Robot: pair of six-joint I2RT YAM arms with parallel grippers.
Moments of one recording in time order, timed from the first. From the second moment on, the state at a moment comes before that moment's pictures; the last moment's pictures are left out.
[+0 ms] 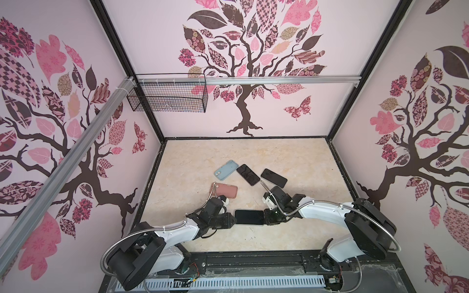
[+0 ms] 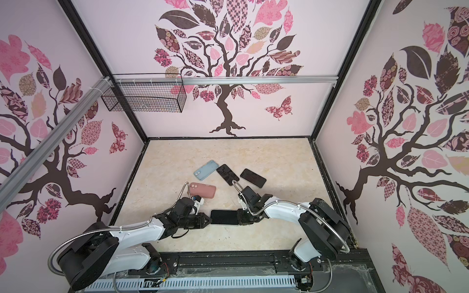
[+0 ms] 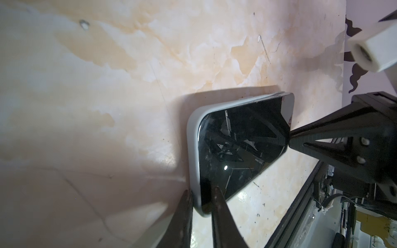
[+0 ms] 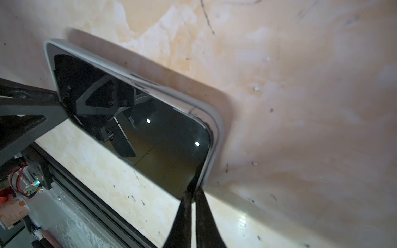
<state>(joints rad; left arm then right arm) -0.69 1.27 0.30 0.10 0.35 -0.73 0.79 1.52 0.70 -0.41 -0.31 0.60</state>
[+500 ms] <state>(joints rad) -0.67 1.20 0.29 0.04 0.36 -0.72 0.84 1.50 0.73 -0.44 -0.17 0.56</state>
